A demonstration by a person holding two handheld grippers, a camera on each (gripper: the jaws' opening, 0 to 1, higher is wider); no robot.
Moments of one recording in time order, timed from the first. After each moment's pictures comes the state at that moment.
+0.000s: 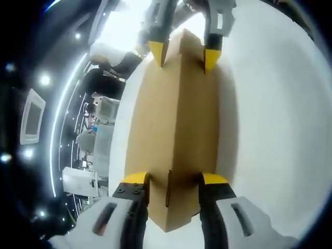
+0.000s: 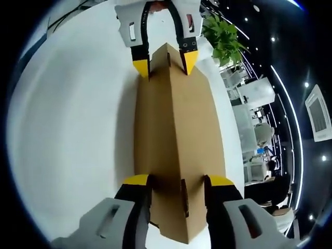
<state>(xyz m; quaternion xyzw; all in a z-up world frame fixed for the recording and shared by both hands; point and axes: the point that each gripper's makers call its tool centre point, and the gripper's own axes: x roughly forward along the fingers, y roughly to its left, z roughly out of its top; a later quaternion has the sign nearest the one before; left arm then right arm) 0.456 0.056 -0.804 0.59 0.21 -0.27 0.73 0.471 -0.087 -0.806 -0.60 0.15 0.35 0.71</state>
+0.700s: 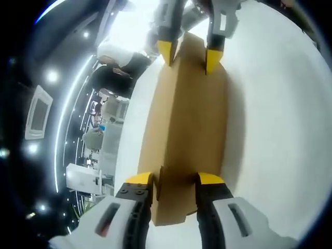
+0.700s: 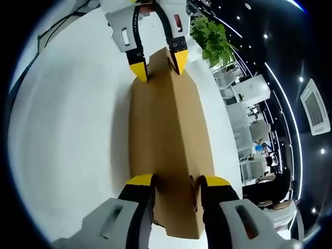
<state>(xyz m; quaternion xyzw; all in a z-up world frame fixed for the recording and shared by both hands) 0.467 0.061 -0.764 0.56 0.20 -0.25 0.76 0.479 -0.082 -0.763 -0.57 0.14 0.36 0.72</state>
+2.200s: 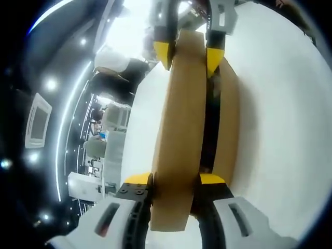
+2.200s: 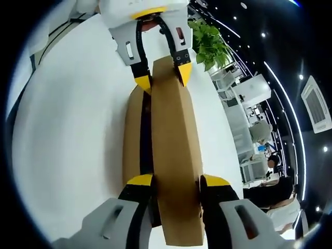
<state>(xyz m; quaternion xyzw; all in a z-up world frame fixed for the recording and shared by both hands) 0.499 0.061 -0.739 0.58 0.18 -0.27 0.75 0.498 -0.069 -0.735 -0.56 0.15 0.38 0.73</state>
